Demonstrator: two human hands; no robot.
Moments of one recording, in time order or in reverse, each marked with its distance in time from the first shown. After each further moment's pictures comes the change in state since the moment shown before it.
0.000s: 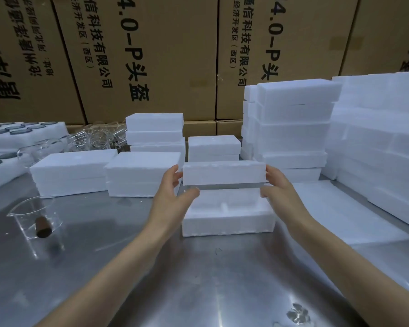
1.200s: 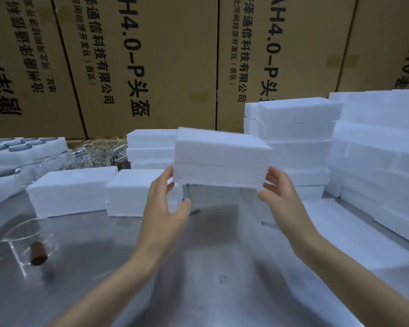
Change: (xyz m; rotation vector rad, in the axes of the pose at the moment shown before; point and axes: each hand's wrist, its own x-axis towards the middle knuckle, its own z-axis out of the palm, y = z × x) left_hand 0.001 0.012 -0.014 0.066 0.110 0.322; right_hand 0.004 -0.020 0.007 0.115 0.035 -0.199
